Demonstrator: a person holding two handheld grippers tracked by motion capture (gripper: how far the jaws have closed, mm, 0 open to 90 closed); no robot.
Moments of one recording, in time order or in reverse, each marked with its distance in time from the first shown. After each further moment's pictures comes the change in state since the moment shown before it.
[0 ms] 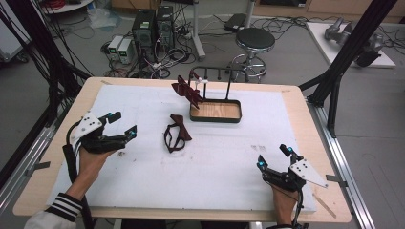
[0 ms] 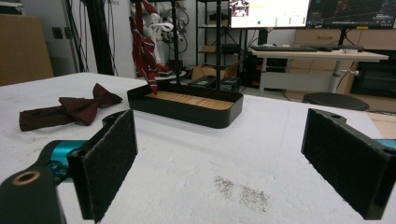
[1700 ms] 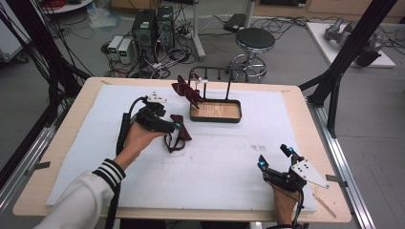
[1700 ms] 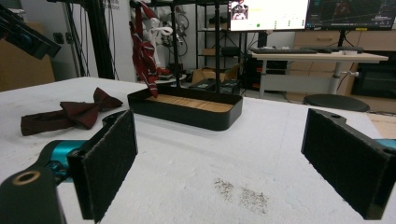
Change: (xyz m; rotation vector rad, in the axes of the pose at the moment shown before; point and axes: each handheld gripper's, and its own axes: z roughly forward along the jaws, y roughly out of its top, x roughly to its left) left arm -0.058 0.043 0.133 0.530 -0.059 -0.070; right arm 0.000 0.000 -0.002 -0.013 0.001 0.020
